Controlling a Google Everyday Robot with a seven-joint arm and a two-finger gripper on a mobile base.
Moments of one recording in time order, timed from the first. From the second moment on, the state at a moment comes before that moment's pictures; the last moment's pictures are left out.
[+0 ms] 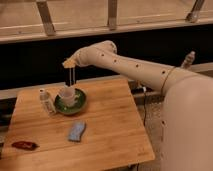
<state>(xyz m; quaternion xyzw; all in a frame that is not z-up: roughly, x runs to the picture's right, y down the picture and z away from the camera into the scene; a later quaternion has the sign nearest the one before) -0.182 -0.161 0.762 -0.13 -0.34 0.42 0.83</state>
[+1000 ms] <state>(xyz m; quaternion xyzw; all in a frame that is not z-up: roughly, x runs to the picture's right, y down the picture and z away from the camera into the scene) -0.172 -0.128 0.770 -0.15 -0.32 0.44 0.83</state>
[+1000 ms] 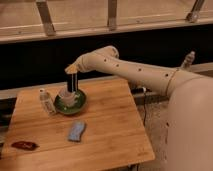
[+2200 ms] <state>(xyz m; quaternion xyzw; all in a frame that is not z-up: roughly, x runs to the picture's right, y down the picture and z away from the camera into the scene) -0.193 -0.116 0.814 -0.18 -0.37 0.43 0.80</state>
